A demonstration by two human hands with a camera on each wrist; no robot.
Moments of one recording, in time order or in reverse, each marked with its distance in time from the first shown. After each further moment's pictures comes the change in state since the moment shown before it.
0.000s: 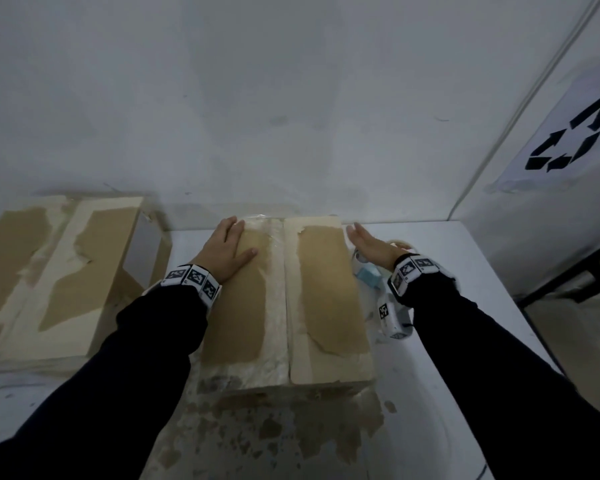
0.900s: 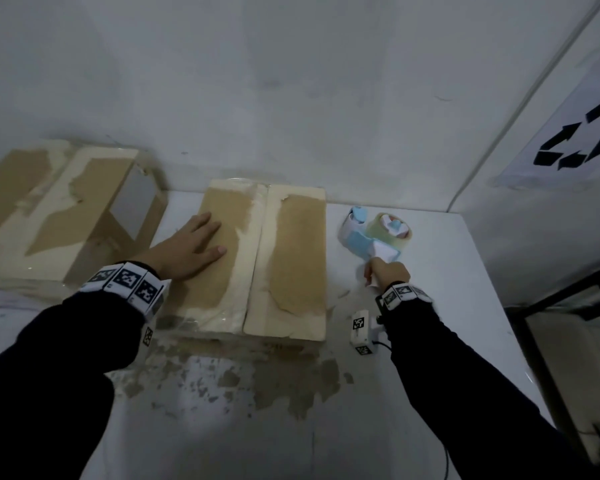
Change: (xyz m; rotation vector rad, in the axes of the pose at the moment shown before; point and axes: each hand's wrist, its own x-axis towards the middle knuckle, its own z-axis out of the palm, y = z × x) left_hand -0.100 0.044 -0.011 0.074 -0.229 -0.195; right_hand -0.027 0.105 0.008 0.187 0.416 0.352
